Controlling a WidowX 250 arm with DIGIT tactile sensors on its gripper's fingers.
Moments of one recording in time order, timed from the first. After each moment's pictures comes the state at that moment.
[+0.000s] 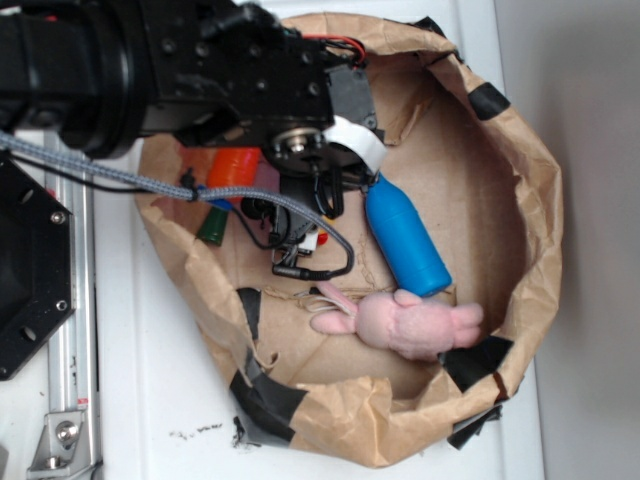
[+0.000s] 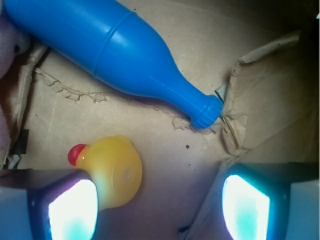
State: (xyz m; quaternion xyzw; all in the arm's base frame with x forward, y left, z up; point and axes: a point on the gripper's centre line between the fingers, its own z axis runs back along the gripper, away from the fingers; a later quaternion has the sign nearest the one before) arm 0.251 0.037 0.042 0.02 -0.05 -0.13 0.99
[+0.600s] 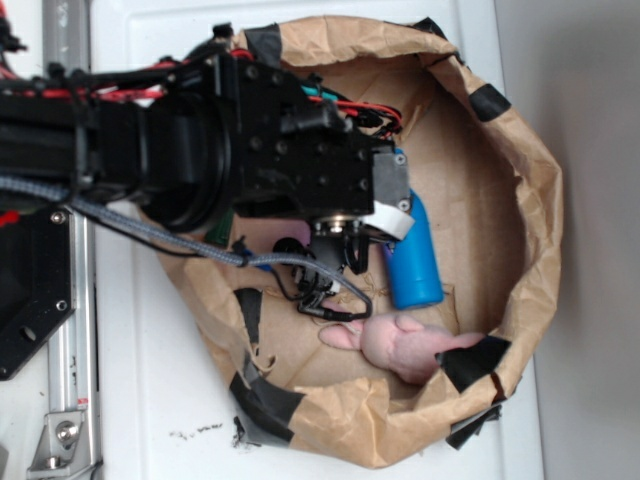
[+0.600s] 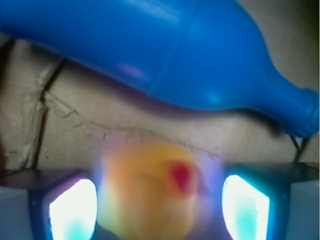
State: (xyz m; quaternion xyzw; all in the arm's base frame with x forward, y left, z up) arm 0.255 -0.010 0.012 0.02 -0.02 -0.19 0.98
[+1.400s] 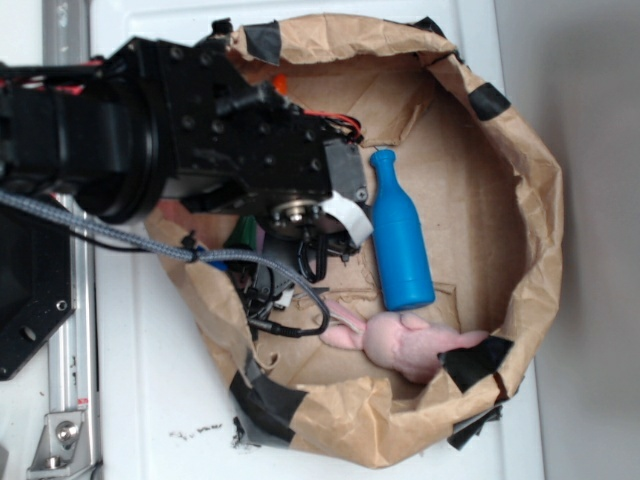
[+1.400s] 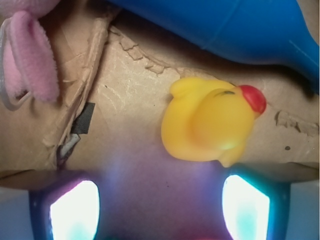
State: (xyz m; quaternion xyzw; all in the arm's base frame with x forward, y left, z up) arm 0.236 -0.007 0.025 -0.03 -0.02 -0.21 0.98
